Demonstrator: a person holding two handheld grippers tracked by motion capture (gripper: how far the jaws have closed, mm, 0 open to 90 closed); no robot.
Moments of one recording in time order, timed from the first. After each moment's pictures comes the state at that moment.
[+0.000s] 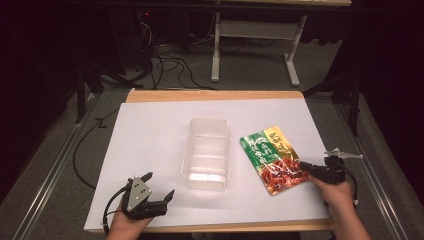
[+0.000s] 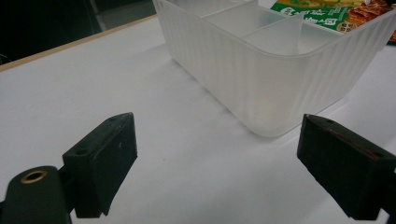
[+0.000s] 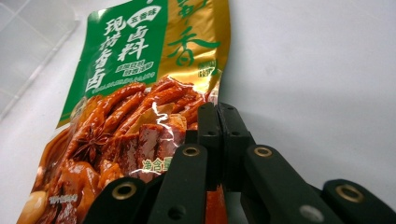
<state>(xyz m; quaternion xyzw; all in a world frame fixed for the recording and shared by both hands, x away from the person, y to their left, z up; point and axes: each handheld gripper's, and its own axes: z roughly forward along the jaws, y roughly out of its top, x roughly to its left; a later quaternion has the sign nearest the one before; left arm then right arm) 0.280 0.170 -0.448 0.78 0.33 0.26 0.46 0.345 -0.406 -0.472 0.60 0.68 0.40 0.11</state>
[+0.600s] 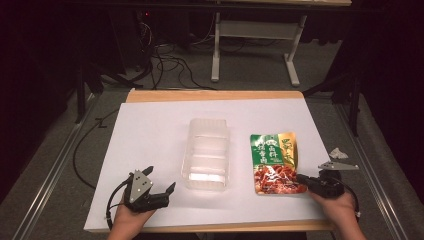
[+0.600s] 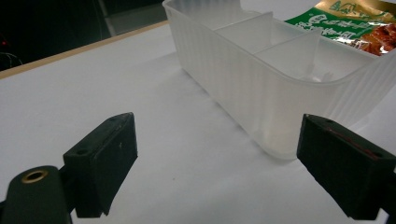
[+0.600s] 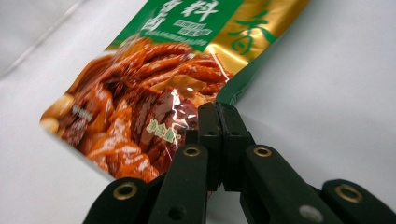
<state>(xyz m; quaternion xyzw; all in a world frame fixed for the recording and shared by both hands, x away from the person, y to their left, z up) 0.297 0.164 -0.444 0.77 0.35 0.27 0.47 0.304 -0.377 -0.463 0.54 0.75 0.37 0.12</state>
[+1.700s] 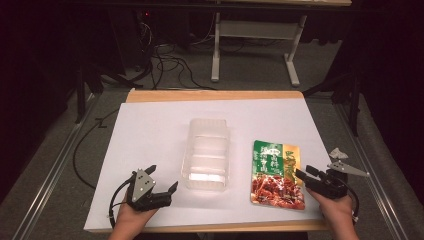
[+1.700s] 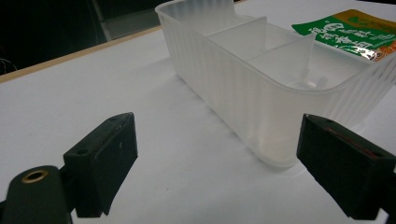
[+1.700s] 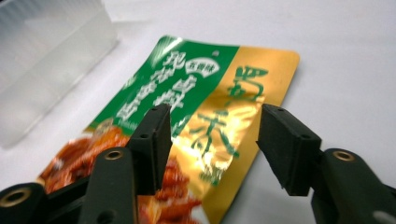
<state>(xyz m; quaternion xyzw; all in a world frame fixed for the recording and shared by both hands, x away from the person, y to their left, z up) 0.298 0.161 -0.445 0.77 0.34 0.27 0.47 0.301 -0.380 -0.457 0.56 0.67 0.45 0.18</state>
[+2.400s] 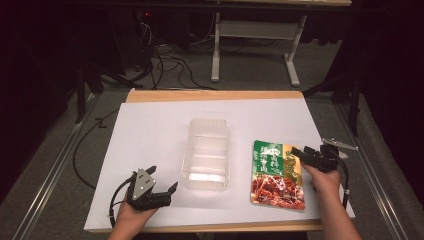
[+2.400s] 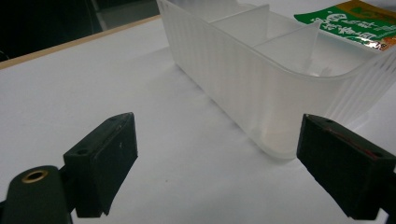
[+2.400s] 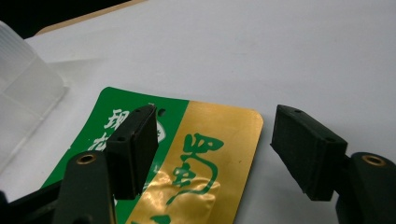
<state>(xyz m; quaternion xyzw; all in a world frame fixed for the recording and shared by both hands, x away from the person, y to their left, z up) 0.302 0.162 -0.449 0.77 0.35 0.25 0.46 0.382 -0.395 -0.468 0.62 0.63 0.45 0.16</state>
